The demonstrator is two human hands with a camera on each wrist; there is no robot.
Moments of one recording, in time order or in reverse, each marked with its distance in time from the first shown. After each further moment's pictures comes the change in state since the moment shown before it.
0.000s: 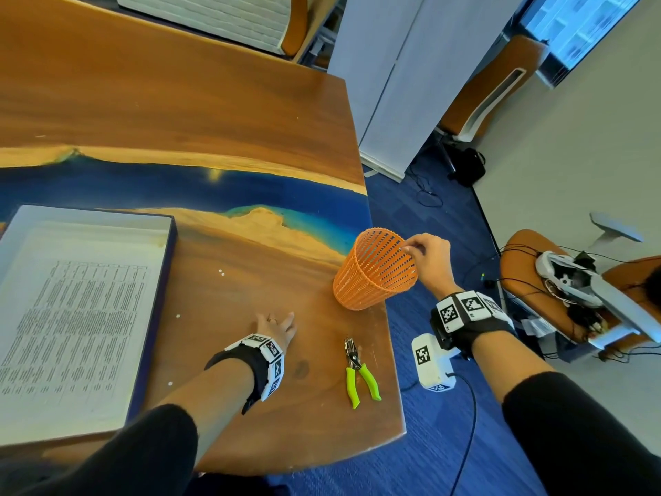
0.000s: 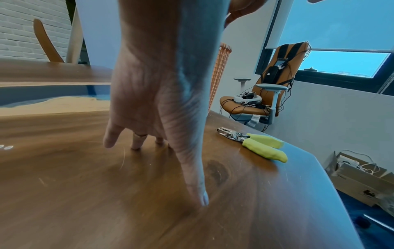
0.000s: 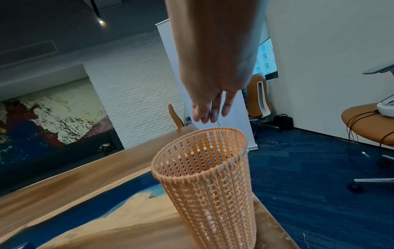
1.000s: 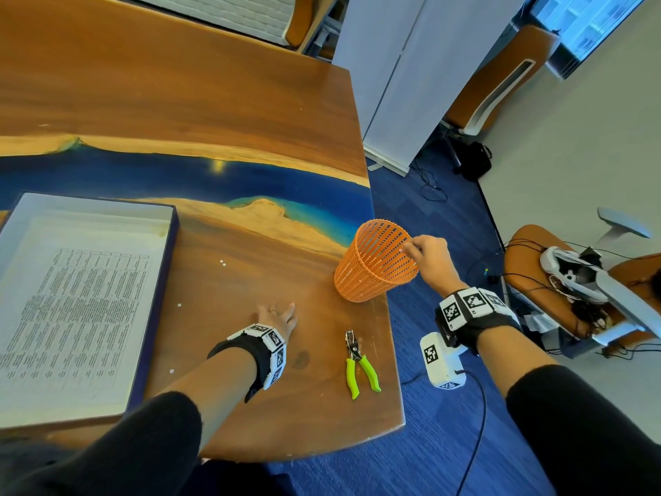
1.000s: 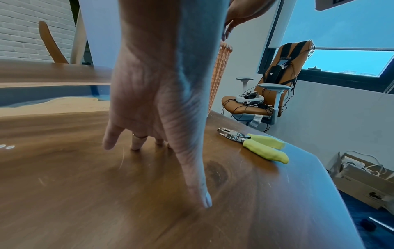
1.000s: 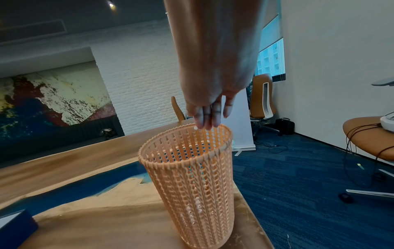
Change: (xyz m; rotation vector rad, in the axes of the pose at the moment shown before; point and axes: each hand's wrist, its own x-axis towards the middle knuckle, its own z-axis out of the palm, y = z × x) left_hand 0.007 0.005 0.002 -0.001 -0.016 -0.038; right_hand -0.008 0.007 -0.002 -0.117 -0.173 0.020
